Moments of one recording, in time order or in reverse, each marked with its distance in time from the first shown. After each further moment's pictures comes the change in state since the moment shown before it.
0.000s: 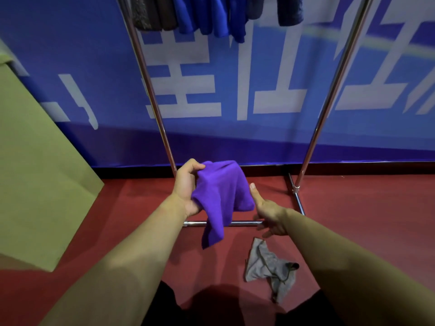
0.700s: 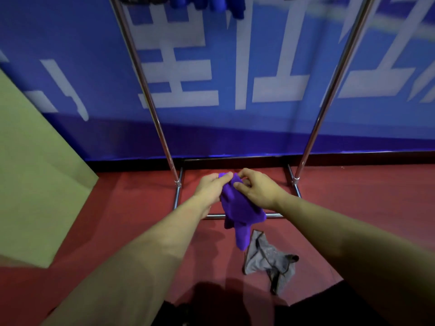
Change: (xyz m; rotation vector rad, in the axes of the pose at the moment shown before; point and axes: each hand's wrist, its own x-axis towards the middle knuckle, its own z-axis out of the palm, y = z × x) left_hand 0.054 -0.062 -0.014 0.639 0.190 0.019; right_hand 0.004 -0.034 -0.004 -0.542 0.187 -0.779
